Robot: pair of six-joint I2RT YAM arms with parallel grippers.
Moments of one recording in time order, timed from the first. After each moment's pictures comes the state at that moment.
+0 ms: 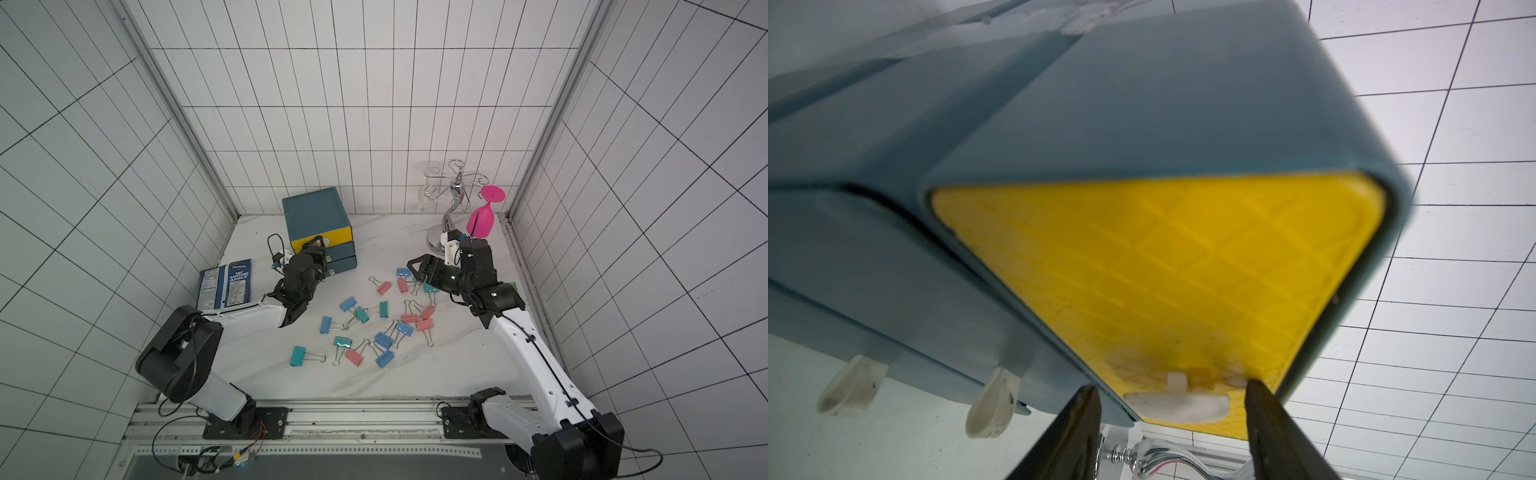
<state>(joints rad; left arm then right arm) -0.50 1.58 0.78 0.64 -0.43 -1.60 0.37 1.08 1.00 -0.47 -0.45 0.63</state>
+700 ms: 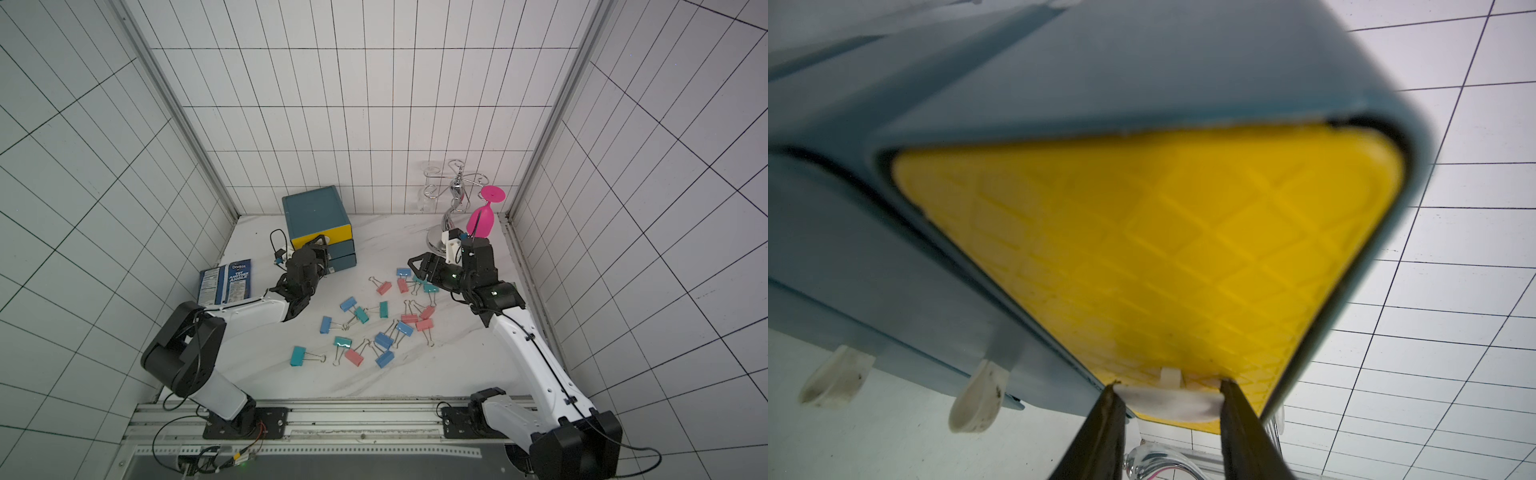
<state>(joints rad) -0.49 1.61 0.83 0.59 -0.43 -1.61 0.36 1.09 1.00 -0.45 -0.48 0.64</state>
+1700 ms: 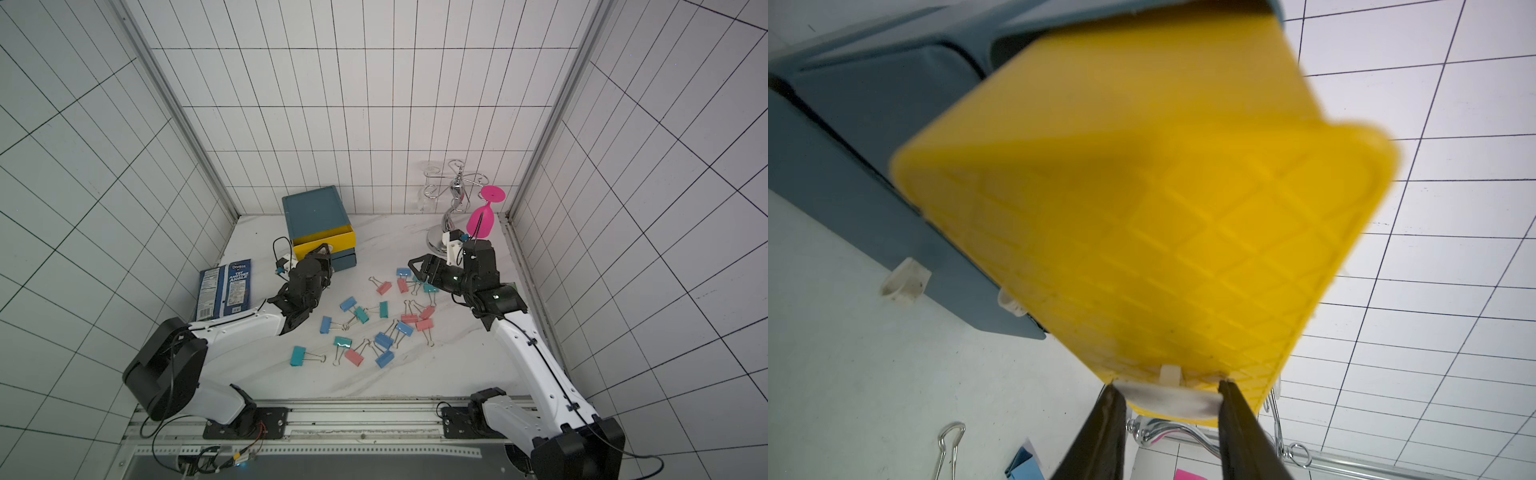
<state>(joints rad) -0.63 1.47 0.76 0.48 -0.56 -1.65 0.36 1.06 0.97 -0.43 -0.48 0.64</state>
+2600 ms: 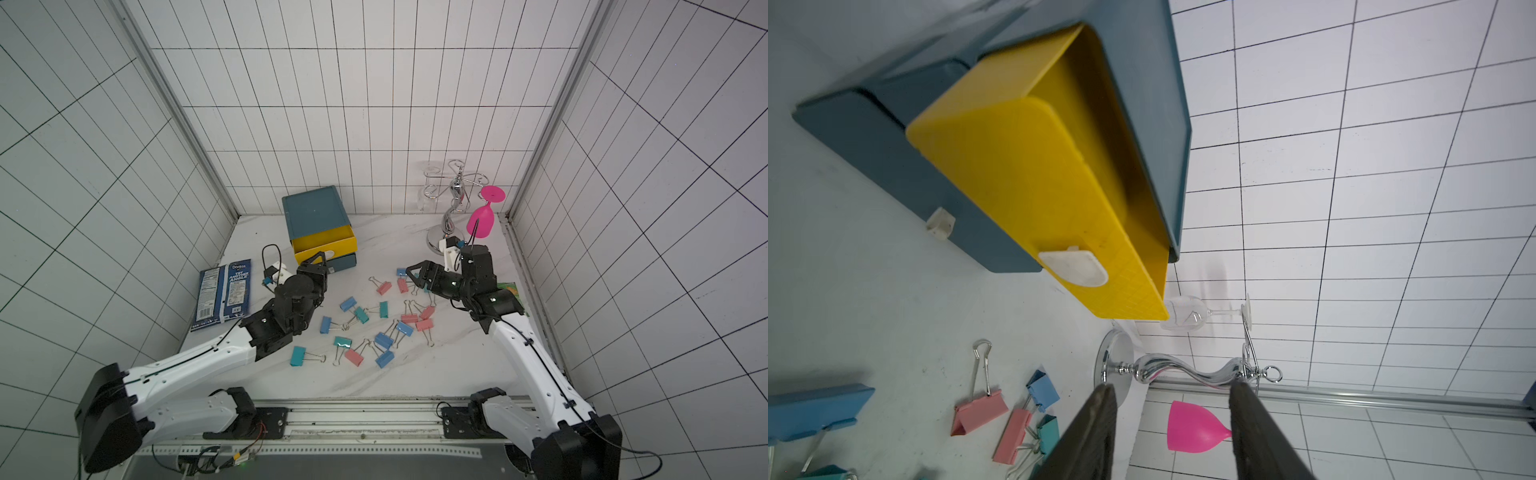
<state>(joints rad) -0.82 1.10 0.83 0.06 -0.71 -1.55 0.36 1.07 0.94 -0.43 -0.54 0.64</state>
